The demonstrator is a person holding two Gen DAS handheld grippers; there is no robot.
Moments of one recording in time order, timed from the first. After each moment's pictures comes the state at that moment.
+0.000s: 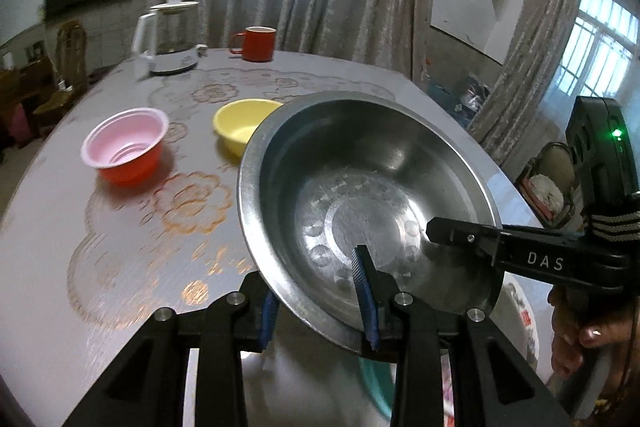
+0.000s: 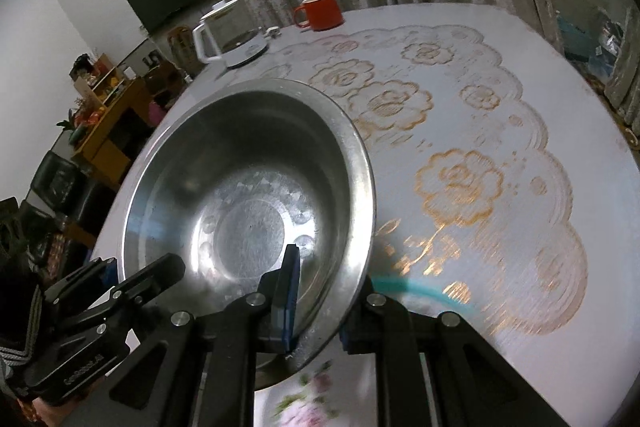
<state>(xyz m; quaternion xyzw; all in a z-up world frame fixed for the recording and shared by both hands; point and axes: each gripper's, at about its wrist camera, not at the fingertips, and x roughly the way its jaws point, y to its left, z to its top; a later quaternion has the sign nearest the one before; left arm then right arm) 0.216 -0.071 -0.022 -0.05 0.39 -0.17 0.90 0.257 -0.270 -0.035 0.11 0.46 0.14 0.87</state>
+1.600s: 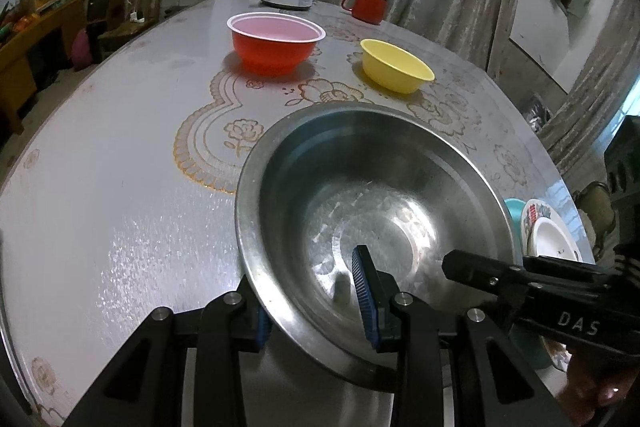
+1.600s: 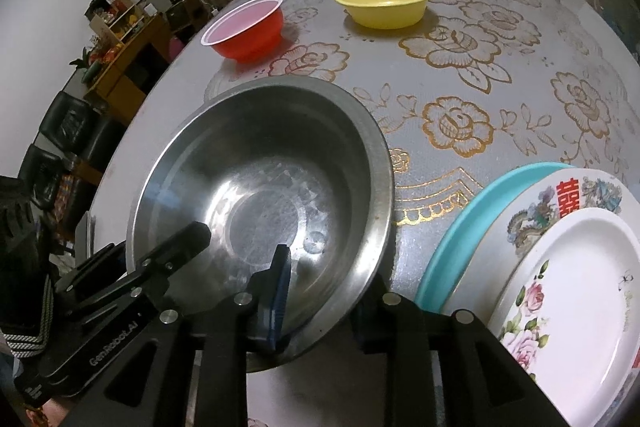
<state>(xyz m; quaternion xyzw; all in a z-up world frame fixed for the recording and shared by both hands) 0.171 0.028 -0.091 -0.12 0.45 -0.05 0.89 0.223 -0.145 -0.092 0.06 0.54 0.19 0.82</state>
